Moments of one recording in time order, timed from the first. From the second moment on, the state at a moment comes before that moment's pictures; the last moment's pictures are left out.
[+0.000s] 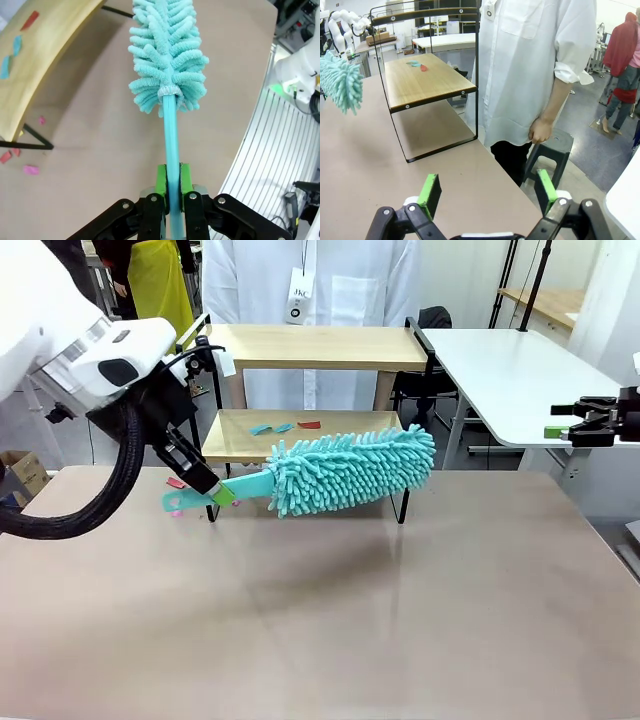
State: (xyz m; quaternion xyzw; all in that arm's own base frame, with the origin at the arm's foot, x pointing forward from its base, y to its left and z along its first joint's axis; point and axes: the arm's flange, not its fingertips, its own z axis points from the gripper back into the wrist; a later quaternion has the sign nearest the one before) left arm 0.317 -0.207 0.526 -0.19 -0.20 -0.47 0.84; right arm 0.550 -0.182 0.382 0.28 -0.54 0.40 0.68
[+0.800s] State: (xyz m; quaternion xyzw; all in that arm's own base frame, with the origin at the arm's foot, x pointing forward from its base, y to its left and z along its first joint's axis) left arm 0.326 -0.236 0.541 -0.18 -0.23 -0.34 0.90; right arm 0.550 -0.182 0.382 0.28 -0.54 0.40 0.68
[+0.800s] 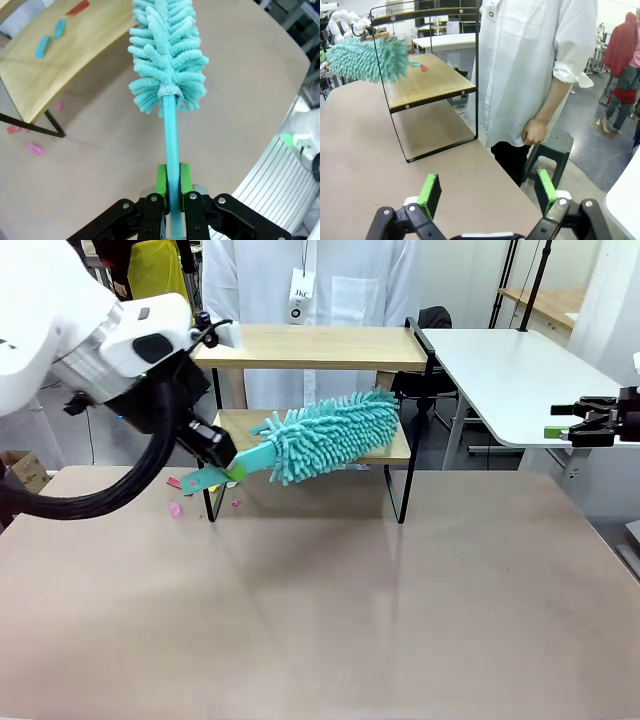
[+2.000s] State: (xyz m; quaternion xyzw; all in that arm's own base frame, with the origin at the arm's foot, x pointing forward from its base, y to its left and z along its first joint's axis) left arm 0.371 -0.360 0.556 -0.15 -0.19 -0.24 0.94; right arm 0.550 -0.182 0.382 0.28 -0.54 0.40 0.68
